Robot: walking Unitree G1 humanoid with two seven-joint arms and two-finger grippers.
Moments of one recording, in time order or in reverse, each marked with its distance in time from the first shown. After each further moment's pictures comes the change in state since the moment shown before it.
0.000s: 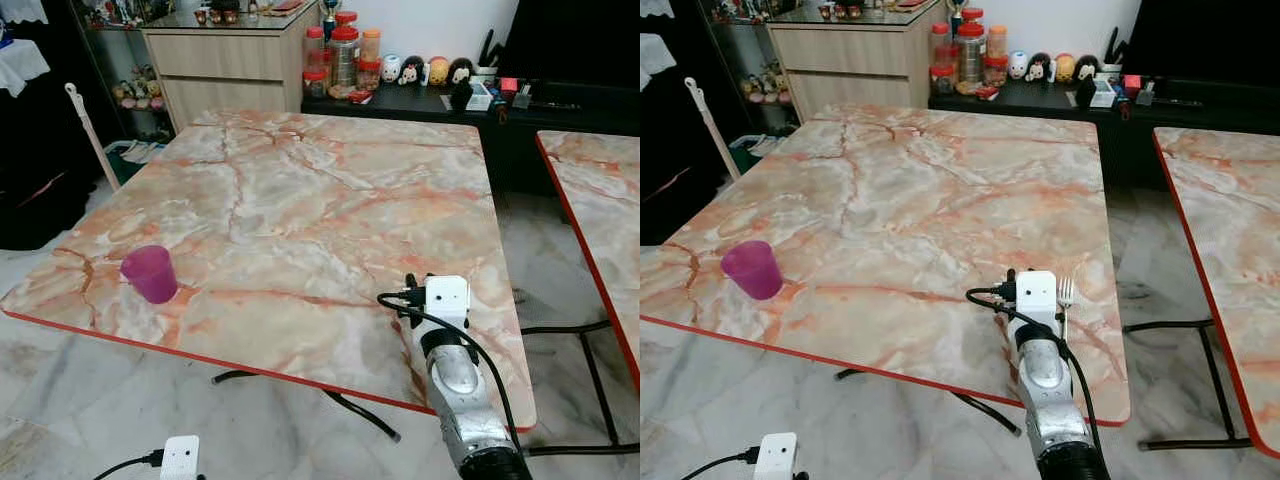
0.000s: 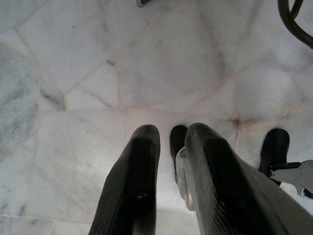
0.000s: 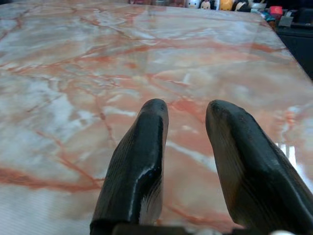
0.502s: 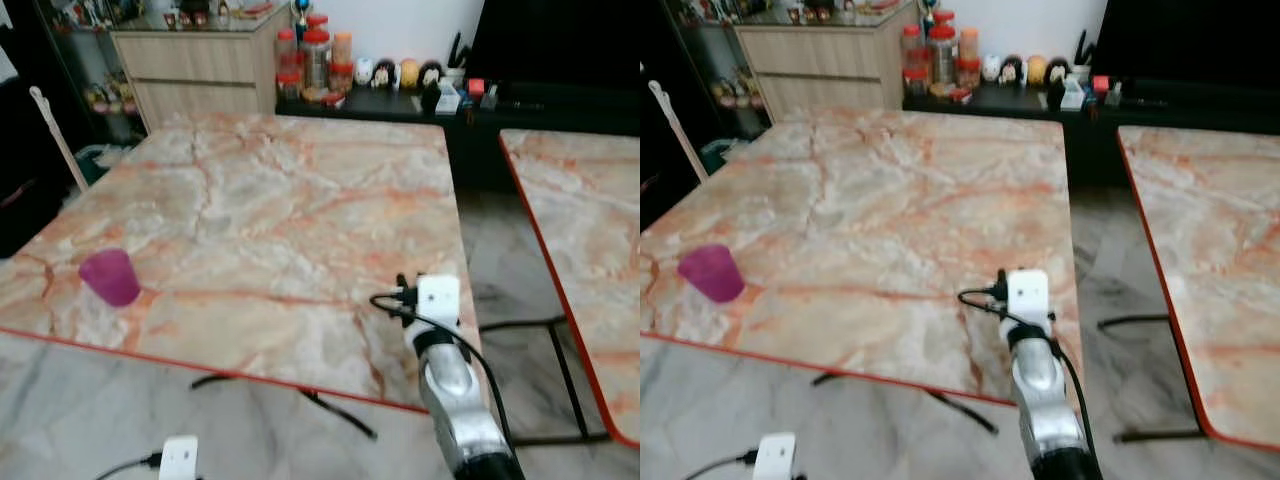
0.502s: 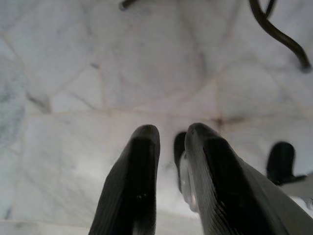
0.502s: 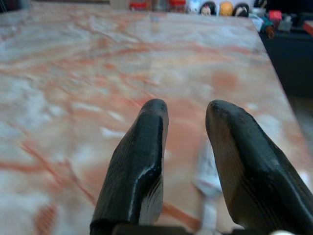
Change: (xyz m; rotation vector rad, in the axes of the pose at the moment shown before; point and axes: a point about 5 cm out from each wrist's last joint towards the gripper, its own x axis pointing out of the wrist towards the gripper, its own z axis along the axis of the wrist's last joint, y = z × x) left arm 0.000 -0.003 0.001 -0.007 -0.004 -0.001; right arm -0.003 0.009 0.002 0.003 -0.002 0.058
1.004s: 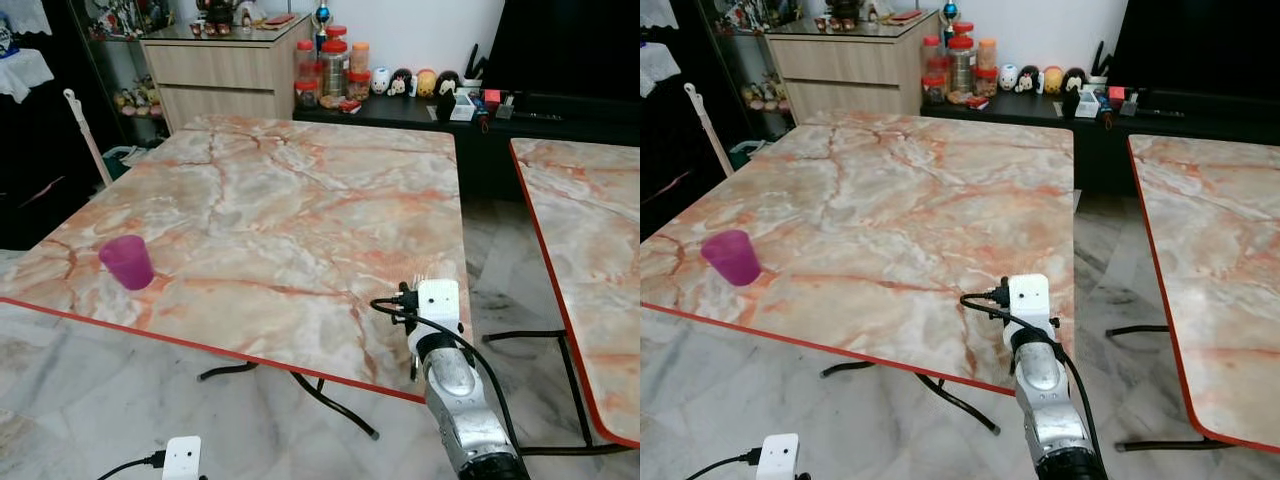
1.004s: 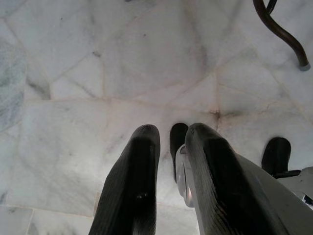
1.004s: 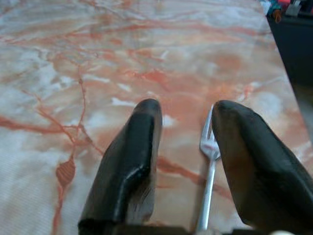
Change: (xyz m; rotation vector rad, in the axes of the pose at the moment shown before) left arm -0.001 0.000 -0.002 0.000 0.008 0.001; right arm -0.002 -0.004 -0.010 -0.023 0.106 -0.033
